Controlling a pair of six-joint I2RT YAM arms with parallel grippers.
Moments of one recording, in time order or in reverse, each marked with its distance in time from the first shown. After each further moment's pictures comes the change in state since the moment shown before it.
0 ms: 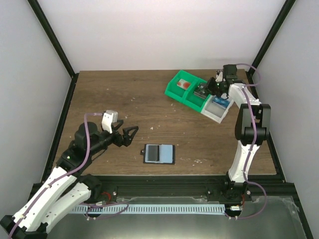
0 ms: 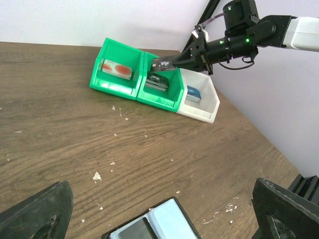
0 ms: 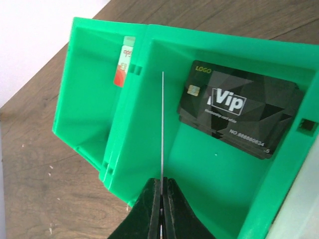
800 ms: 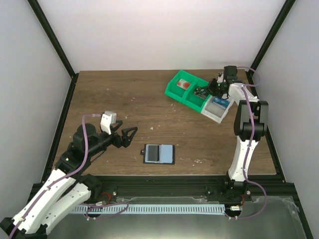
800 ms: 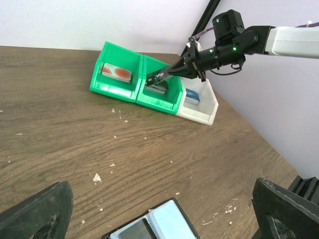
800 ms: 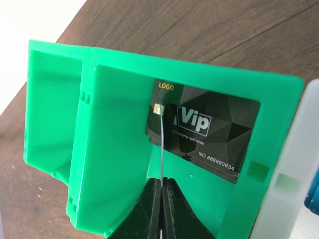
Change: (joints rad) left arm 0.000 -0.029 -0.013 0.000 -0.003 0.000; right arm -0.028 0.110 0.063 -0.002 0.018 0.051
